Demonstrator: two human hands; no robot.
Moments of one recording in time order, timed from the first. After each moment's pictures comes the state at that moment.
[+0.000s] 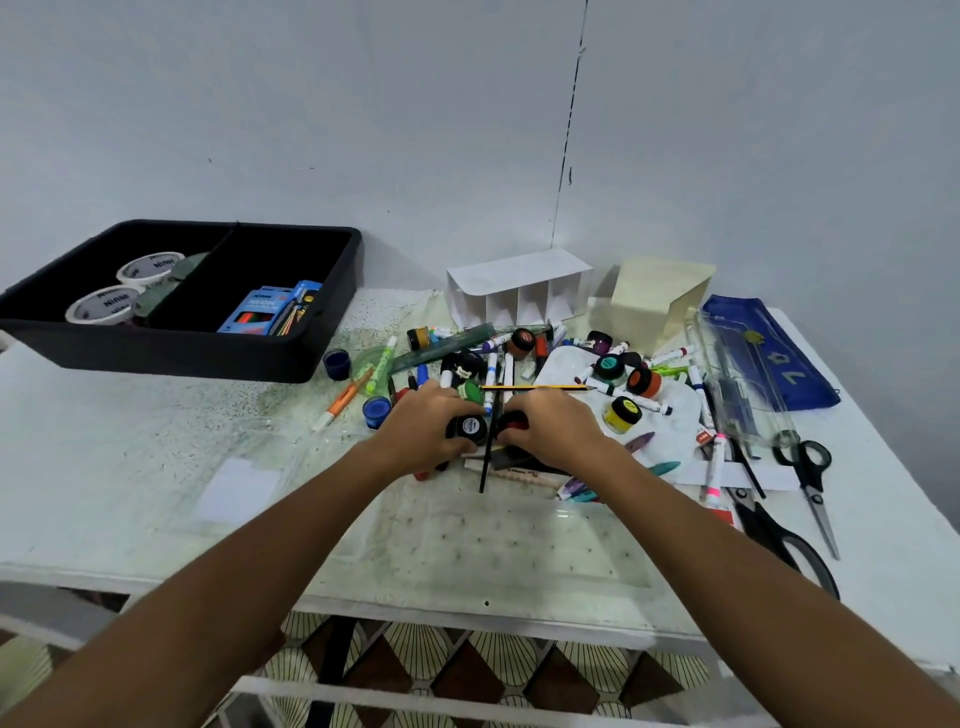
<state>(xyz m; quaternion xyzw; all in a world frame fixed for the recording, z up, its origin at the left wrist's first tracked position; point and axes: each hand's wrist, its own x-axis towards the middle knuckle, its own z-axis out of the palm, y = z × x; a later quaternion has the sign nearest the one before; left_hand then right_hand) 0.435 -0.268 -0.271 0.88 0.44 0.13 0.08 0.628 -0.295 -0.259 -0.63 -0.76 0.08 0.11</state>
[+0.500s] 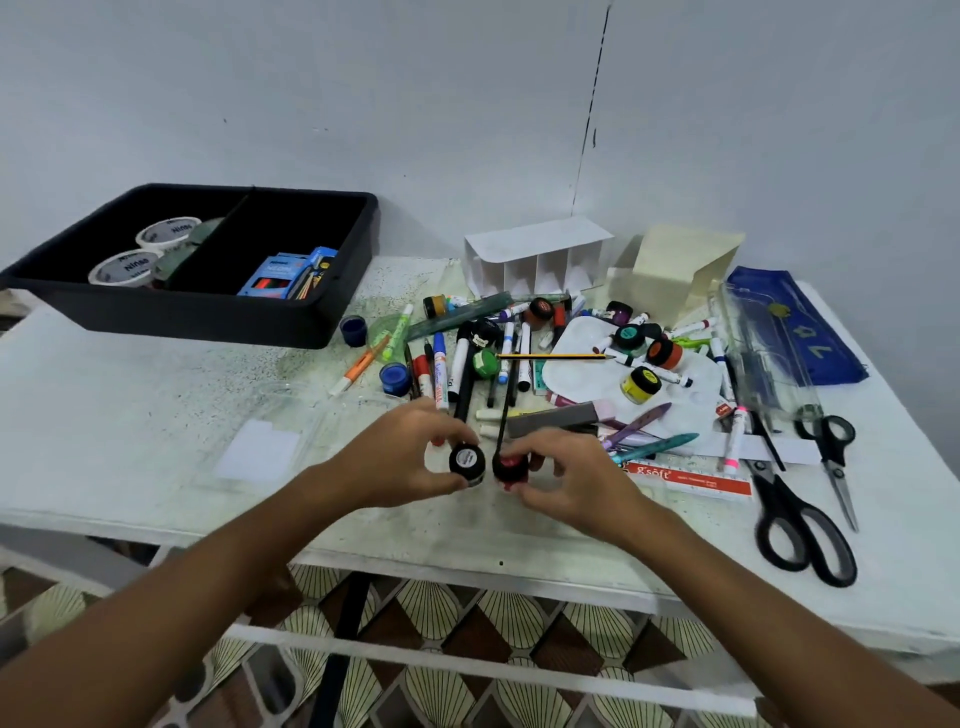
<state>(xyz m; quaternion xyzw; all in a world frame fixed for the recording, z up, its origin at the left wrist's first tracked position) 0.393 -0.344 -0.248 0.88 0.41 0.15 0.20 0.627 -0.389 -0.274 -0.47 -0.80 0.23 0.30</state>
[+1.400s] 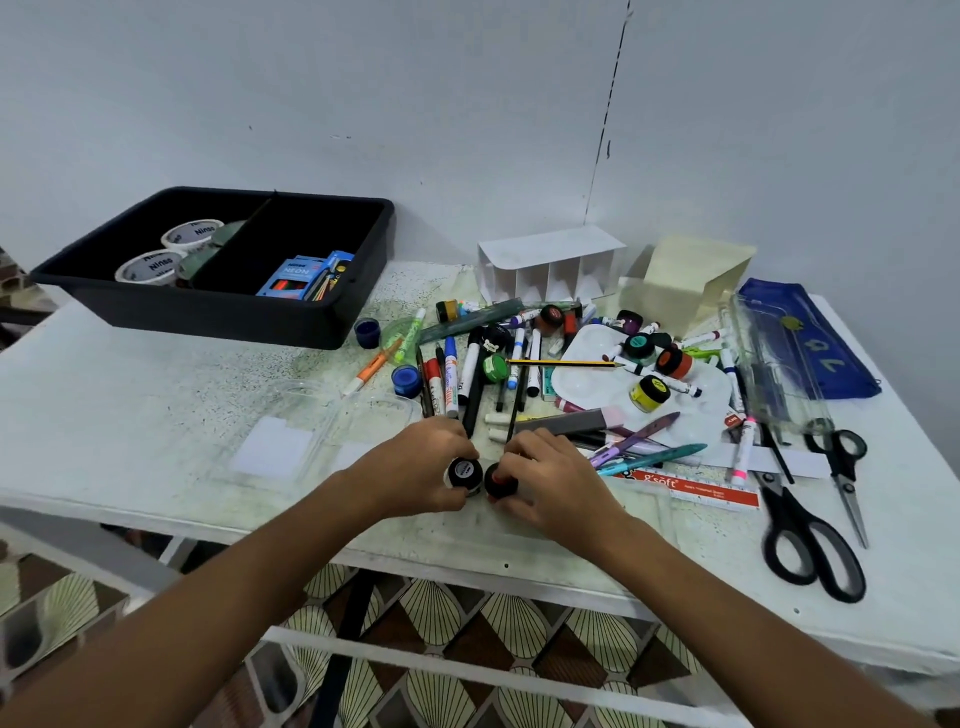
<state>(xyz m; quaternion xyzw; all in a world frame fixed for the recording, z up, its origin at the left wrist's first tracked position) 0.402 -0.350 -0.254 0.90 0.41 0.08 0.14 0.605 -0.380 -0.296 -0.43 -0.87 -0.01 0.25</state>
